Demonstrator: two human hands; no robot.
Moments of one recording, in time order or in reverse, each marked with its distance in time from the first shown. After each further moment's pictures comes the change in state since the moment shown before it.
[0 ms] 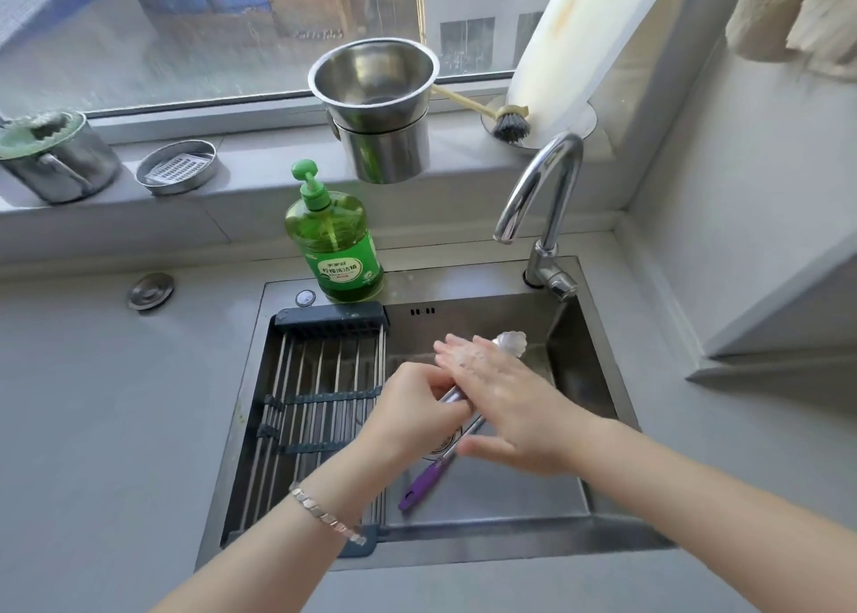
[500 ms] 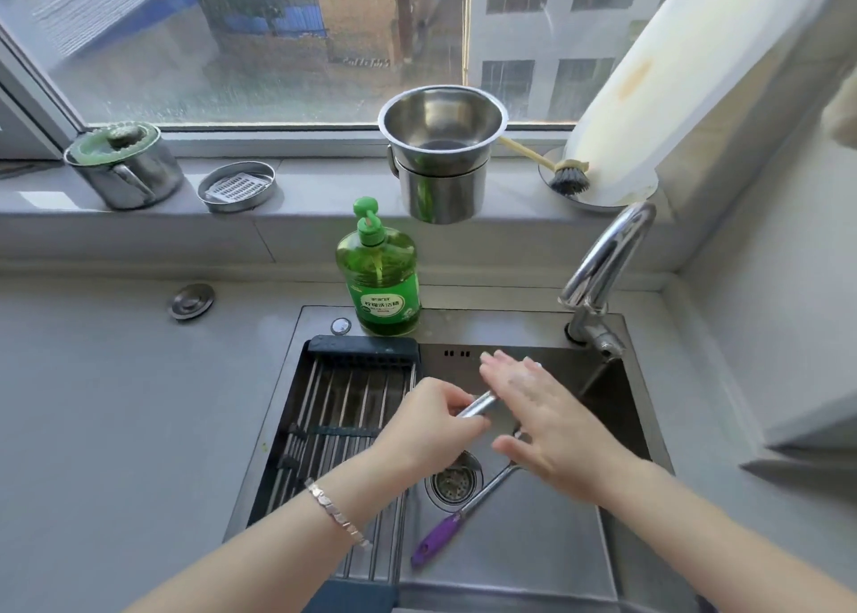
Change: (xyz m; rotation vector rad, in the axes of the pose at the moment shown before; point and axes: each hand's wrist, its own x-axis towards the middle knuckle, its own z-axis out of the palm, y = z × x) left_hand 0.027 0.001 -0.044 0.009 -0.023 -0.065; right_hand 0.036 0.022 -0.010 0.017 0.074 0.096
